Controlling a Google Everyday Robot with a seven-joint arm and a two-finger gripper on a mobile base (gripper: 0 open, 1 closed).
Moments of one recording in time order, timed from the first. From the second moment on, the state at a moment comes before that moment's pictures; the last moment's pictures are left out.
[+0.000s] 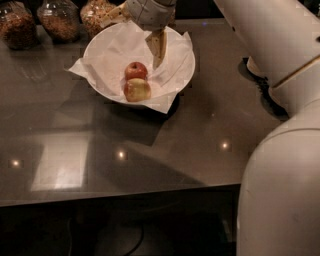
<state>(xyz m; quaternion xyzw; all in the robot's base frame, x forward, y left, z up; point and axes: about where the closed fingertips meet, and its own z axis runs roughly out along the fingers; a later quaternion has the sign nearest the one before) 0.654 0.053 0.976 -0.94 0.21 -0.08 0.27</state>
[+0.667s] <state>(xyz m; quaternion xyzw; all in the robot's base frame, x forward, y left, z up) 0.670 0.056 0.941 -0.95 0.20 -0.08 0.25</state>
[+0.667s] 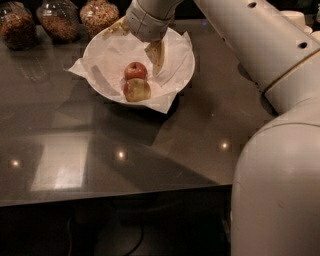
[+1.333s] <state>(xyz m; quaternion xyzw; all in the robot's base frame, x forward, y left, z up) 0.687 0.054 0.918 -0.95 0.19 -0.10 0.22</state>
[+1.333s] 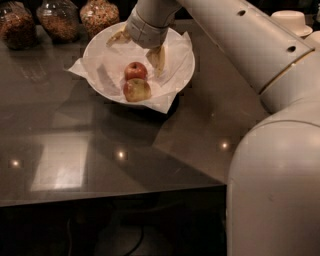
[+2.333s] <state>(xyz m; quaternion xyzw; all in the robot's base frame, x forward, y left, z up) 0.711 0.056 0.886 -0.95 0.19 -0.13 0.19</state>
